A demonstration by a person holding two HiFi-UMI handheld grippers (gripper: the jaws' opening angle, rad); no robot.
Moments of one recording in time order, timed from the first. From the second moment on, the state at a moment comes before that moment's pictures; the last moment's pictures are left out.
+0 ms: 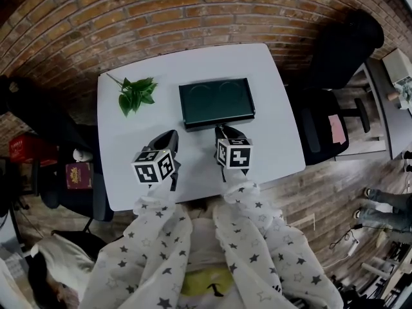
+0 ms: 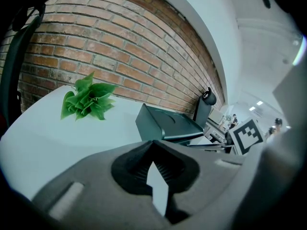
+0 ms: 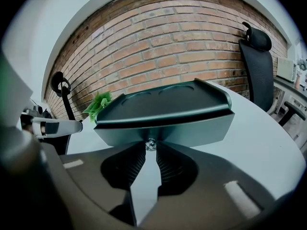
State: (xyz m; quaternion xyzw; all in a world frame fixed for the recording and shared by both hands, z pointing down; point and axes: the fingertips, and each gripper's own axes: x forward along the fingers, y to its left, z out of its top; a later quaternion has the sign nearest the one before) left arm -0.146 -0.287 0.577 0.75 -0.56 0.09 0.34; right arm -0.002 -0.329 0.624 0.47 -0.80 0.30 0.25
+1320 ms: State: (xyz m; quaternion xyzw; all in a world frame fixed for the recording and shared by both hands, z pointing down) left arm -0.146 -0.292 0.579 0.76 -0.55 0.10 0.34; right arm -0.003 -0.340 0.623 0.47 -0.79 0.30 0.24
